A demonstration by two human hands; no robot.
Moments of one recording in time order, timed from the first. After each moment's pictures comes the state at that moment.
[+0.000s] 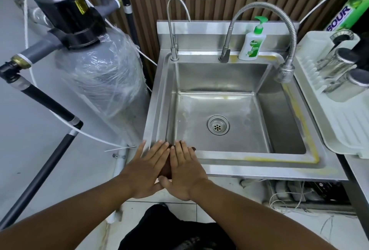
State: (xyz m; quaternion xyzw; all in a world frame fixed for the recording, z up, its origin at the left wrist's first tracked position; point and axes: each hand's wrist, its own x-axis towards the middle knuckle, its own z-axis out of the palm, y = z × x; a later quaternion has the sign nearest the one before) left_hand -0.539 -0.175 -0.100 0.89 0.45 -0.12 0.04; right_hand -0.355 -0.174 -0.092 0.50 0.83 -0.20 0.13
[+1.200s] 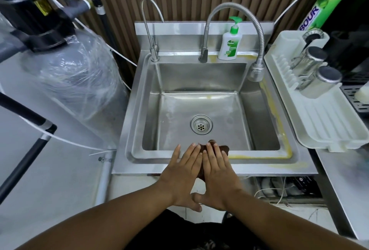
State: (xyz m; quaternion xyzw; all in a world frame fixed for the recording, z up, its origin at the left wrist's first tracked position) left_hand -0.369 -0.181 -0.104 0.89 0.42 -0.15 0.09; right_hand -0.204 -0.202 -0.101 0.57 0.80 -0.14 0.11
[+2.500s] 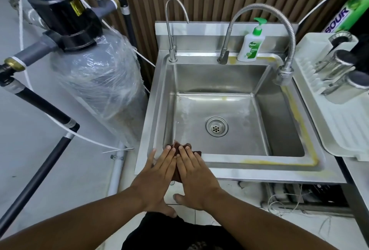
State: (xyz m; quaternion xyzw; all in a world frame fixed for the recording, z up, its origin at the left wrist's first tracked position) left_hand -0.498 -0.188 -0.097 0.87 0.45 -0.18 0.09; right_hand -0.316 -0.185 -0.103 0.46 0.88 -0.12 0.09
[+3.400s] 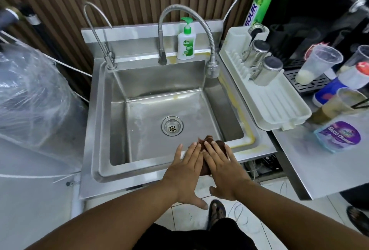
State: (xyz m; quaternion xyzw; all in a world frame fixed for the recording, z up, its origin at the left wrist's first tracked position) left_hand -0.297 -0.167 -0.098 0.93 0.32 -0.16 0.11; right_hand -0.123 -0.213 -0.084 0.59 0.77 -0.09 0.22
